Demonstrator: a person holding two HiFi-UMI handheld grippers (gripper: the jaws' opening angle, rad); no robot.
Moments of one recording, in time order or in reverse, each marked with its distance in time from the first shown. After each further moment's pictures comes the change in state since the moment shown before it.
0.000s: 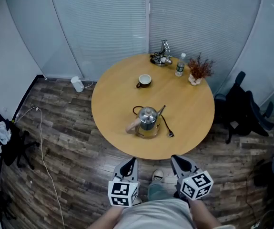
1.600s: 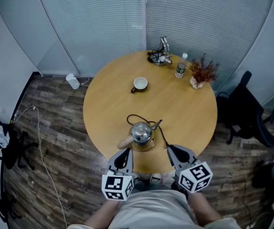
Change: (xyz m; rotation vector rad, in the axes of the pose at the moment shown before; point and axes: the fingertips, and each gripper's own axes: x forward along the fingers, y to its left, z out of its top) left arm 0.115 0.037 0.073 -0.004 -0.047 0.038; right arm 0.094 -0.082 0.073 -0.016 0.008 0.051
